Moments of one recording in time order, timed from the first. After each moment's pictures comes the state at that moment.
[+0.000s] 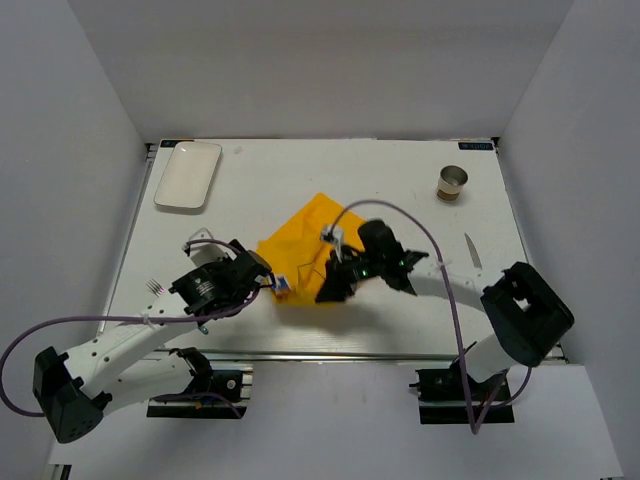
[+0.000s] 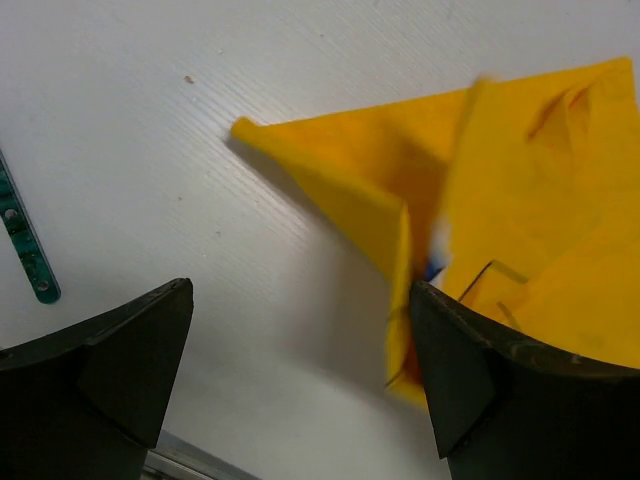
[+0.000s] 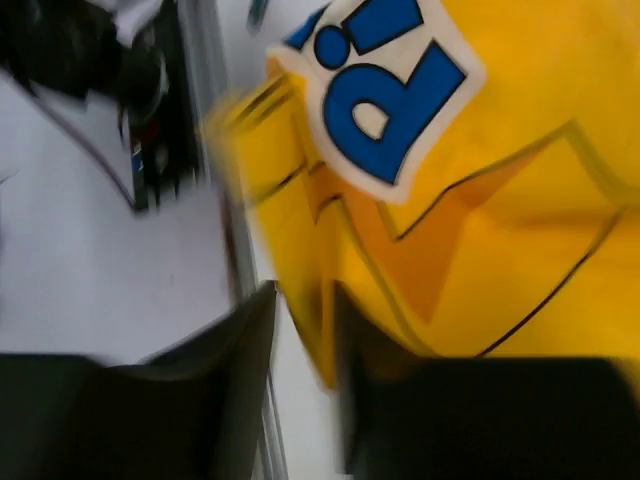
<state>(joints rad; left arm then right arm) -0.84 1.00 0.85 -0.95 -0.79 -1.34 0.73 1.55 0.92 0.11 -0.79 0.14</state>
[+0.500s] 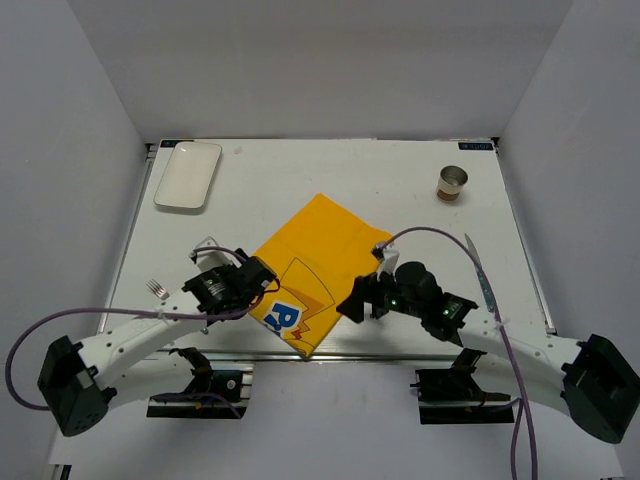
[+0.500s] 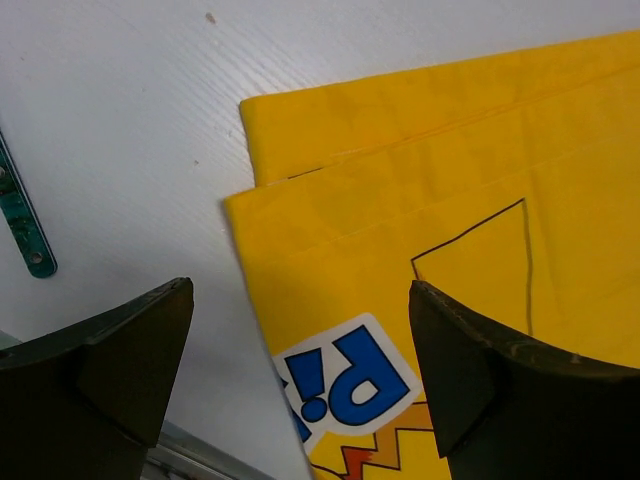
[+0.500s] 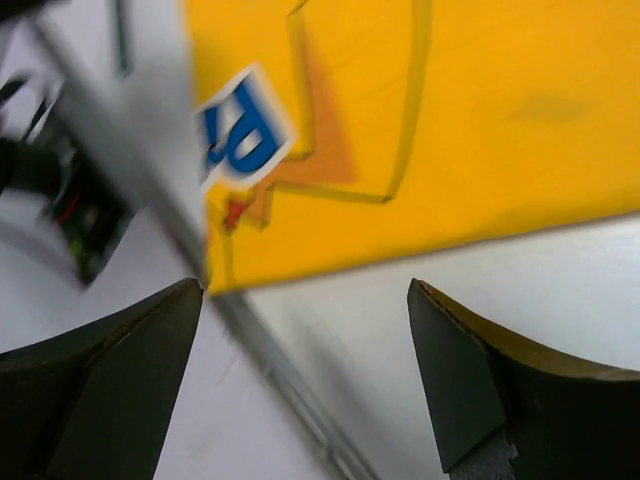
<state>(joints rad) -0.84 0.97 0.73 -0.92 -0.75 -1.41 0.87 0.93 0.33 0.14 -0.28 0.51</state>
